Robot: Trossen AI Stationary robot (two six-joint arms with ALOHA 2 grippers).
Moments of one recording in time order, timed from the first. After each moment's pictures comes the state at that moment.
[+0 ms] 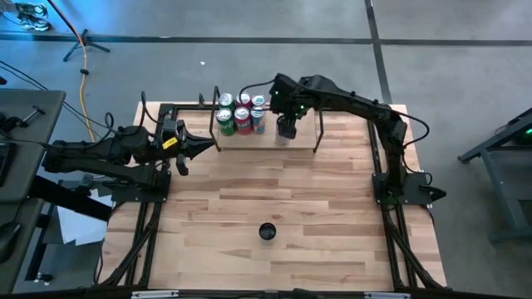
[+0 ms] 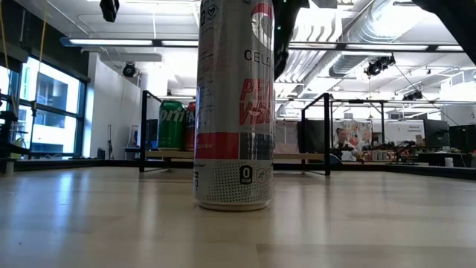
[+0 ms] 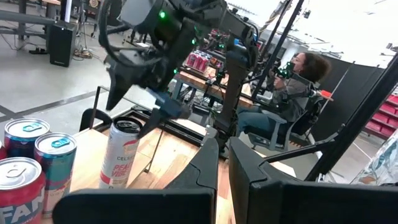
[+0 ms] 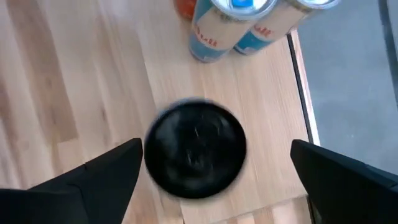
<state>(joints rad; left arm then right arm) -0.04 0.59 0.70 -0.11 -0.28 -0.36 -0.41 1.98 2.04 -1.23 0.06 -0.22</state>
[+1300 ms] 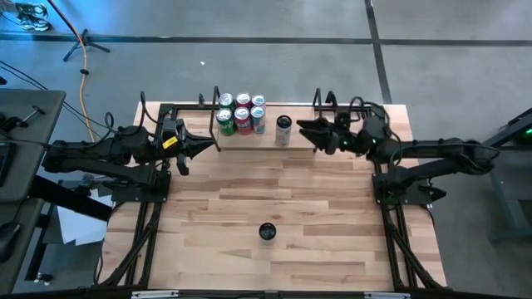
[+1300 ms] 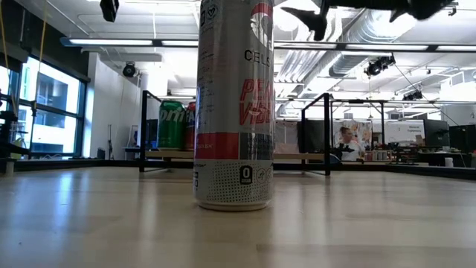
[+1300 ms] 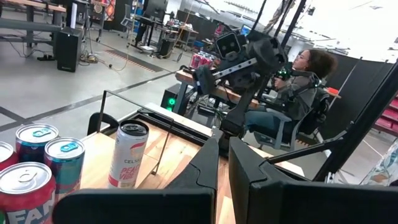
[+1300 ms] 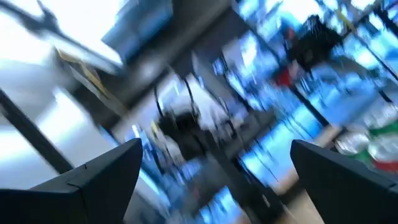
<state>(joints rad) -0.04 0.59 0.70 -0.11 -0.30 -0.33 -0.18 1.08 0.68 0.68 0.00 0.77</state>
